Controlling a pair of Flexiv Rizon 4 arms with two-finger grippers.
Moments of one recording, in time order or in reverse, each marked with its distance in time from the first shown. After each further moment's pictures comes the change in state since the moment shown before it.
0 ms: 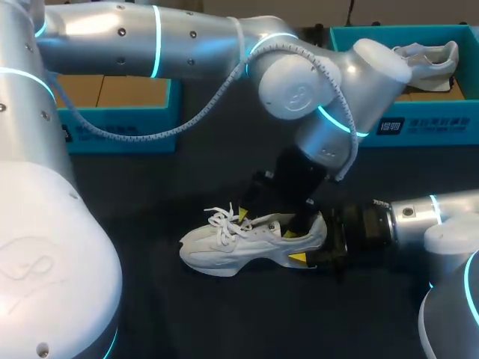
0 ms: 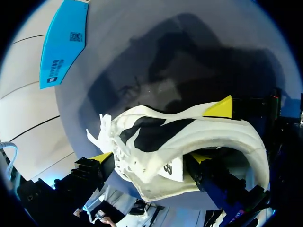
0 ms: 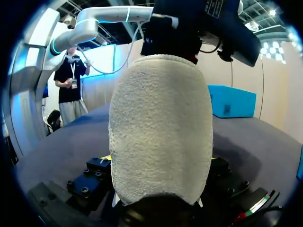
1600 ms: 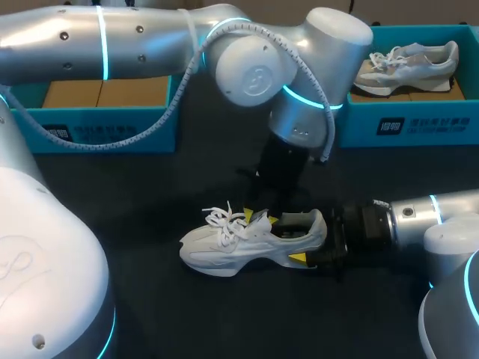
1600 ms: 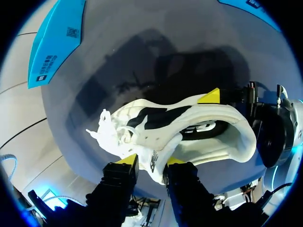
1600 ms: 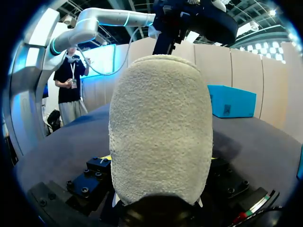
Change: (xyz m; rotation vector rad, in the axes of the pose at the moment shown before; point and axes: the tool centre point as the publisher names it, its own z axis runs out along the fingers) left arm -0.017 0.015 -0.022 0.004 0.189 0.052; right arm 0.000 0.000 0.000 0.000 0.000 0.000
